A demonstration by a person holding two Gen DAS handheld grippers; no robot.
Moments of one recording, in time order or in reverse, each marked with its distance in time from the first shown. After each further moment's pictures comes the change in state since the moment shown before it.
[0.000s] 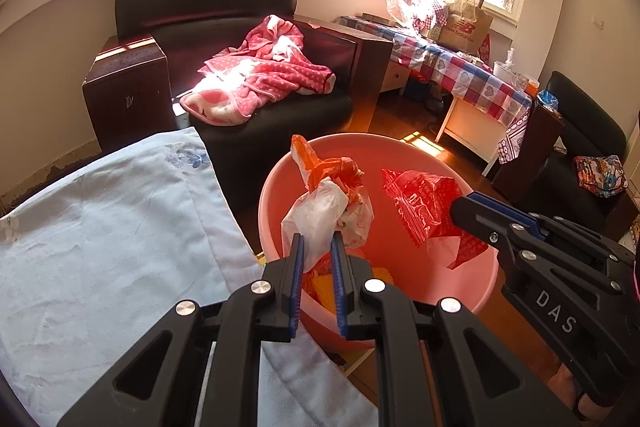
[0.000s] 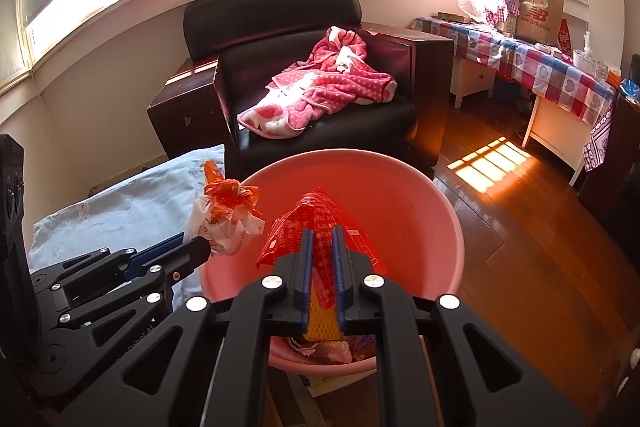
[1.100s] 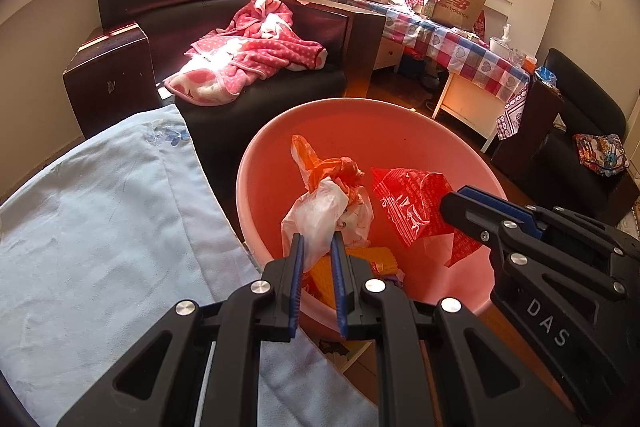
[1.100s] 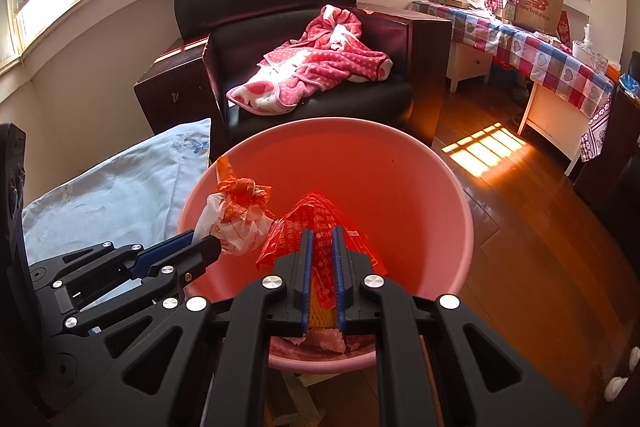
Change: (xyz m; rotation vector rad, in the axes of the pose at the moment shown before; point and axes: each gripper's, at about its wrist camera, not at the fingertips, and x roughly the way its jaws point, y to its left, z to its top) left arm 0.032 -0.003 -0.013 0.044 0.069 -0.015; right arm 0.024 0.002 -0.015 -0.009 0.065 -0.038
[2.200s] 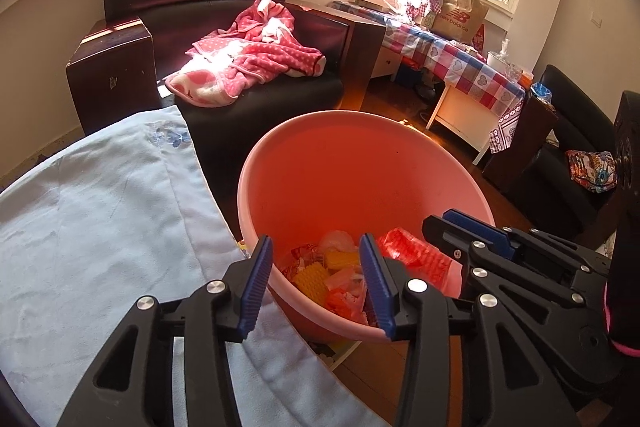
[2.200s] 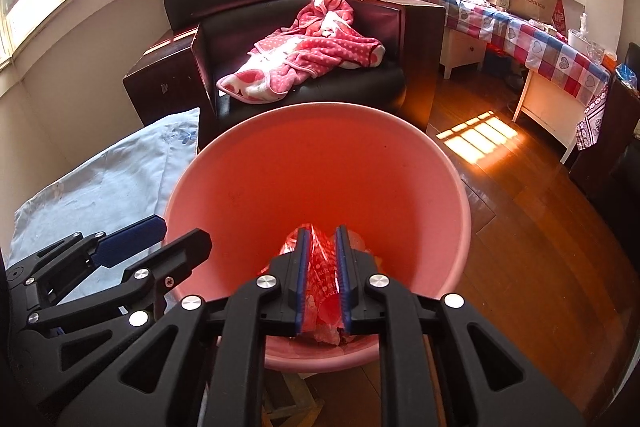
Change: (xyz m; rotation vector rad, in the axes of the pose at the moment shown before) left arm -0.015 0.002 0.006 -0.052 -0.018 -0.030; right arm 0.008 -0.006 -0.002 0.026 0.043 -0.016
